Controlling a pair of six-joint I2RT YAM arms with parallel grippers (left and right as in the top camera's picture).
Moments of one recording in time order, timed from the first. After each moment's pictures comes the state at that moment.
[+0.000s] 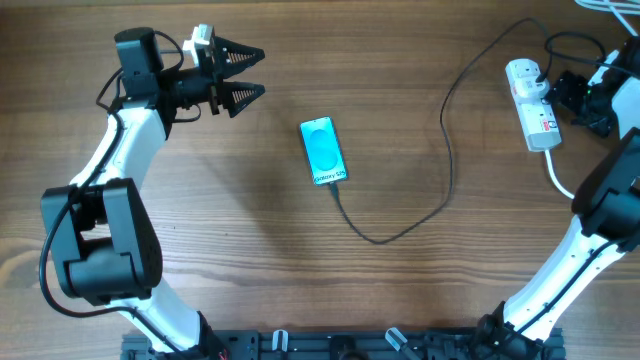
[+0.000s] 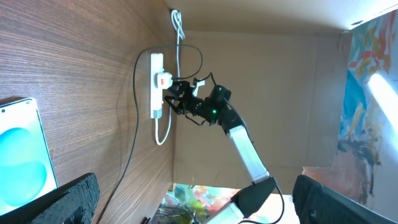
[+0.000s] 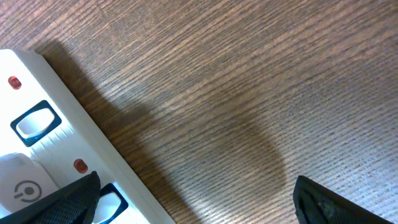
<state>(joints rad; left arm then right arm) 0.11 1.88 1.27 -0.02 1.33 -0.96 -0.49 2.31 1.81 -0.72 -0.10 0.10</state>
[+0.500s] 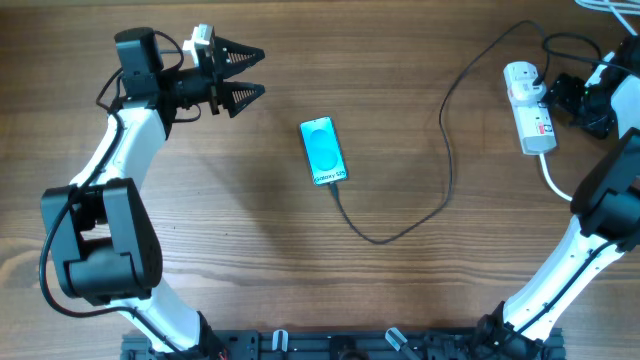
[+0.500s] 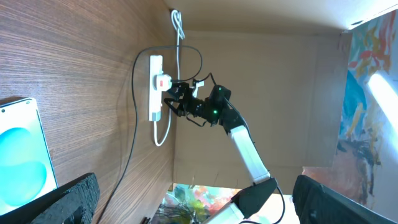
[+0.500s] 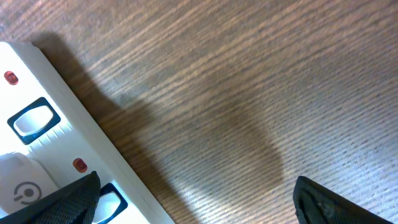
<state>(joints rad) 0.10 1.88 1.27 -0.02 1.33 -0.96 -0.48 2.30 1.81 -0.79 -0.10 0.10</state>
